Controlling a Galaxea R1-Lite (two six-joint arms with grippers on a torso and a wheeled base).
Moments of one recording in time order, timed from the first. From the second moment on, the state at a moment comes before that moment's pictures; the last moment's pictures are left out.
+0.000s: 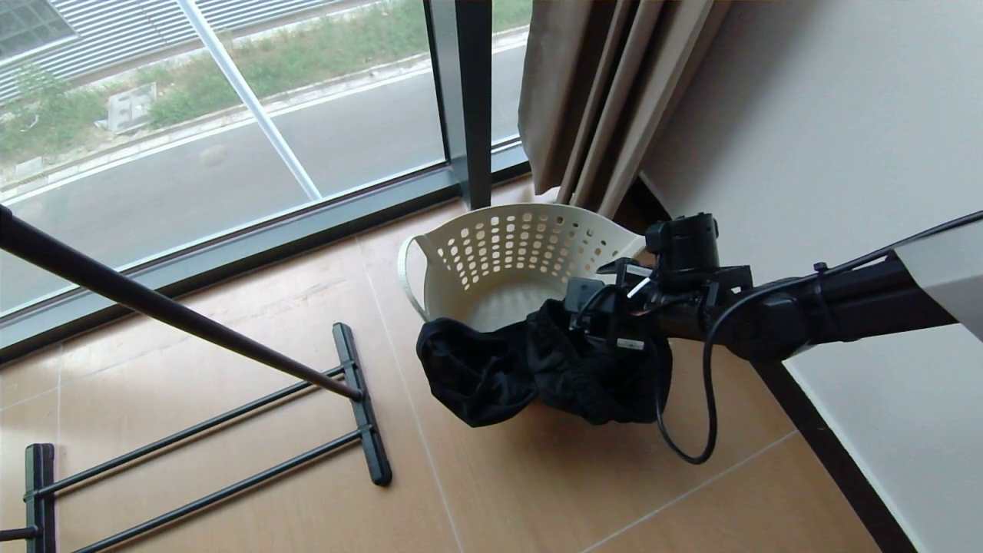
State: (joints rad) left arm 0.00 0.00 -0.02 0.04 -0.04 0.00; right arm 0.41 2.10 -1.31 -0.25 -0.06 -1.11
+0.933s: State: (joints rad) left arm 0.00 0.00 -0.02 0.04 -0.03 0.00; right arm 0.46 2.29 -1.58 -0.25 -0.12 -1.15
